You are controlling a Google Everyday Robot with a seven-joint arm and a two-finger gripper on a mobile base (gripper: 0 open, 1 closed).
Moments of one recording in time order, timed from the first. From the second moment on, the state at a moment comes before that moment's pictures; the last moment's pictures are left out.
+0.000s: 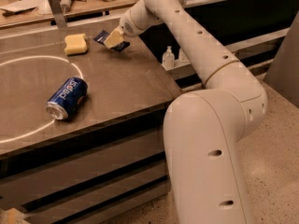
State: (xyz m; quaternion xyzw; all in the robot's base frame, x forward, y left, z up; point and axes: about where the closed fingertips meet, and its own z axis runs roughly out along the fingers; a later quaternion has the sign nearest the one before) arm 0.836 0.119 0.877 -0.49 0.76 0.19 0.40
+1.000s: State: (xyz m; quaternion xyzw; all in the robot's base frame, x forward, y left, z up) arm 0.856 0.154 0.866 -0.52 0.72 0.20 0.41
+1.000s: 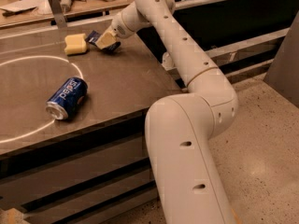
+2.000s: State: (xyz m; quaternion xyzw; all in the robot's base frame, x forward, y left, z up) arm 0.859 0.180 0.866 -0.54 0.69 0.22 0.42
